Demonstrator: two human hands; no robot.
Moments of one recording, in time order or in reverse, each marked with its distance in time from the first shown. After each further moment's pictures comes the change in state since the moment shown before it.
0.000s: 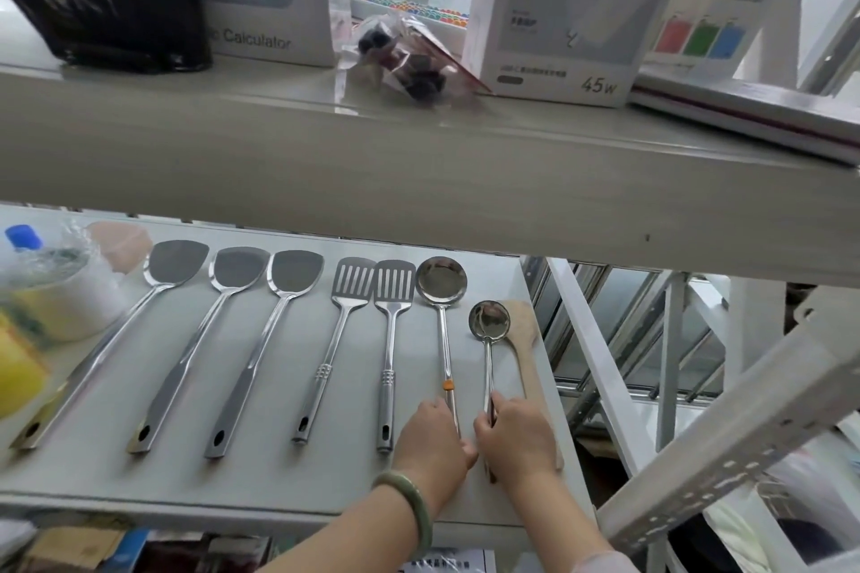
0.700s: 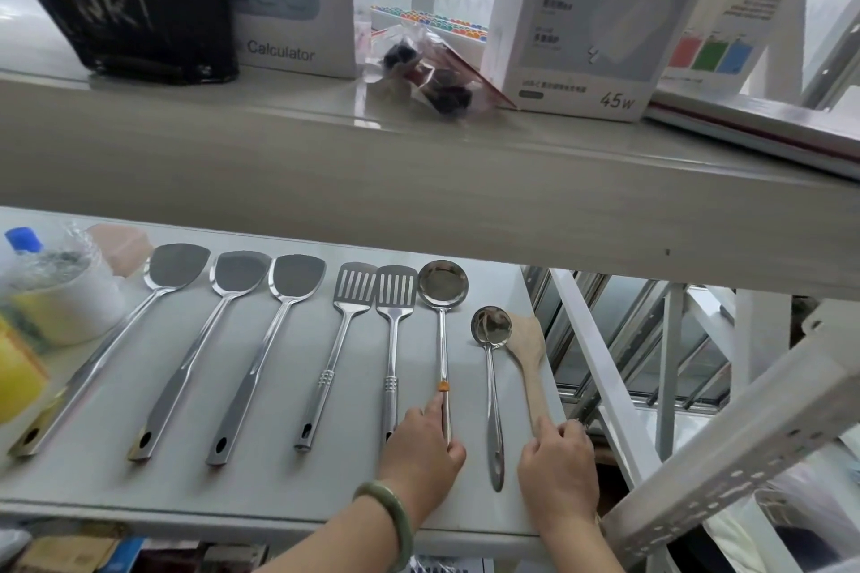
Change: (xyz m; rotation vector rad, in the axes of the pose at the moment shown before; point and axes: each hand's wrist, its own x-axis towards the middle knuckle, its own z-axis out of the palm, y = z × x) left_hand -0.004 -0.023 -0.002 -0.077 0.057 0.065; right_hand -0.026 0.029 -0.005 -0.022 0.175 0.186
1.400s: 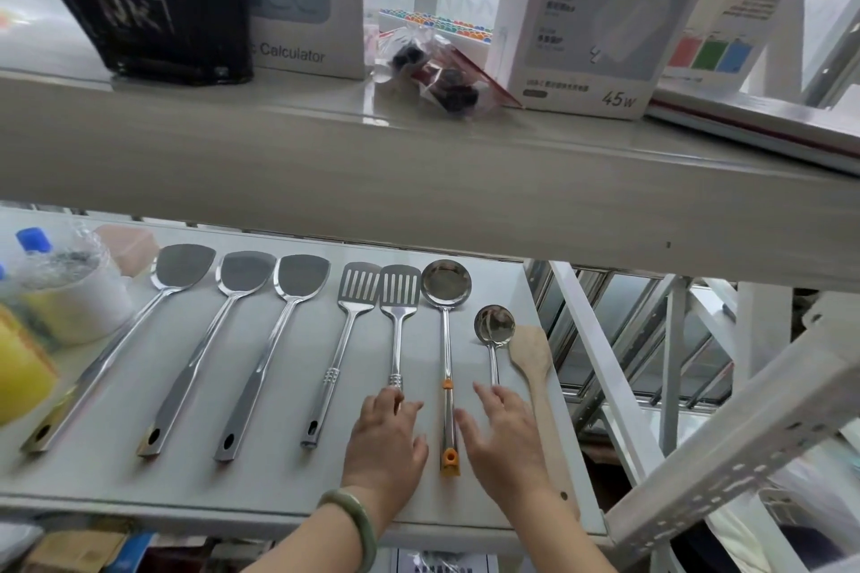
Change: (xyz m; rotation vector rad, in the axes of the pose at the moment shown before) left_hand -0.005 -0.040 -0.010 0.204 0.203 0.110; right_hand -0.006 -0.053 -0.004 0.262 -0.235 -0.257
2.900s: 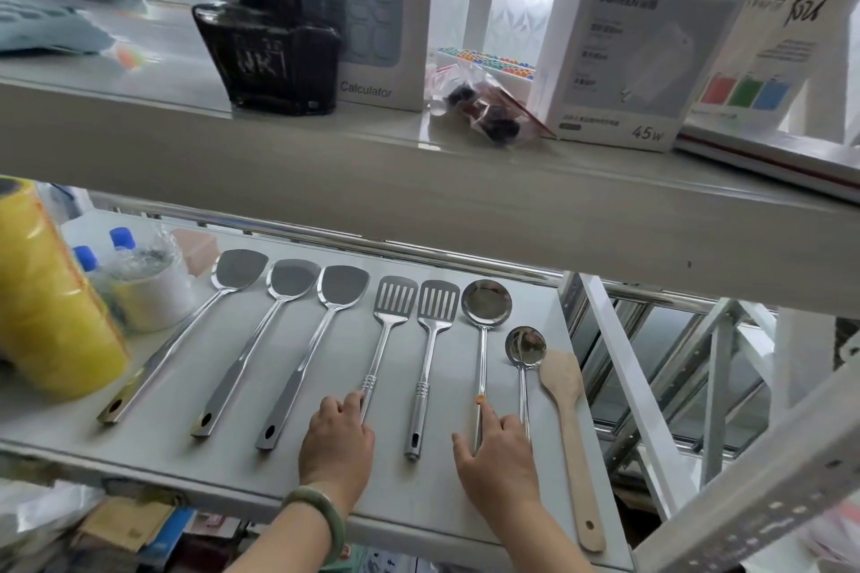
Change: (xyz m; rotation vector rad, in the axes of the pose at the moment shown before) left_hand -0.011 -0.058 -0.029 -0.039 0.098 -0.395; right_hand 0.000 -0.025 0.022 -0.107 -0.085 0.051
